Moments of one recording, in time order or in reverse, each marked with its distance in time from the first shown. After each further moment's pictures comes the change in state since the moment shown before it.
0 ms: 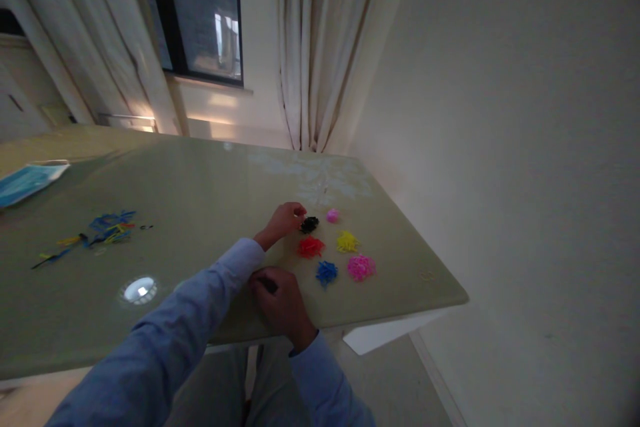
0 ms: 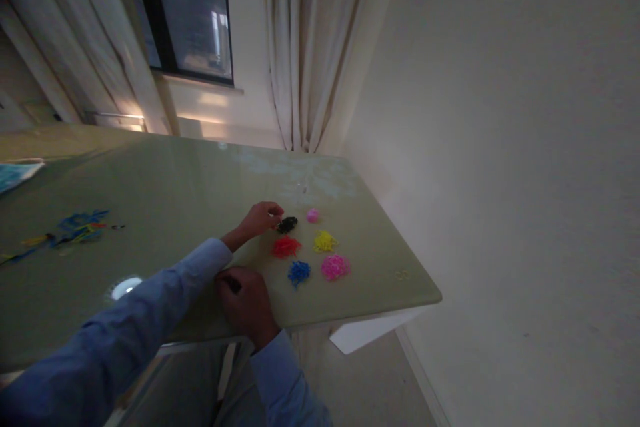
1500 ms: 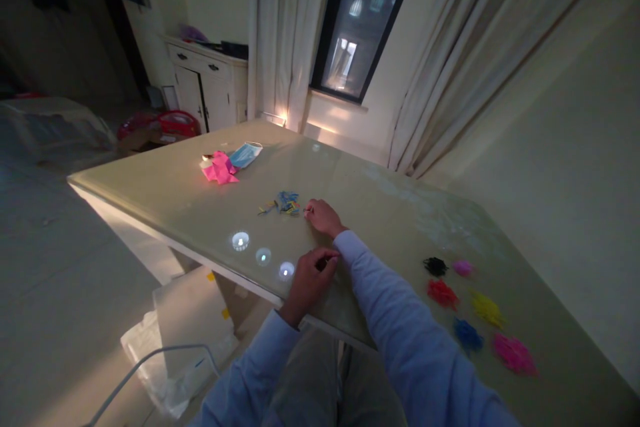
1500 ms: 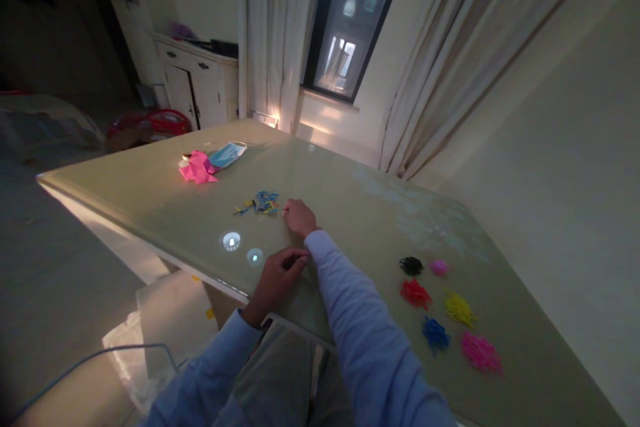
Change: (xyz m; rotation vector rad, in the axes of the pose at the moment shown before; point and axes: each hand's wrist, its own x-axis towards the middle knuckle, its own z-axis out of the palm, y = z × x) left_hand -0.221 -0.084 -0.112 -0.418 0.616 -0.164; right_hand 0.200 -0.051 0.196 -0.728 -0.506 -0.163
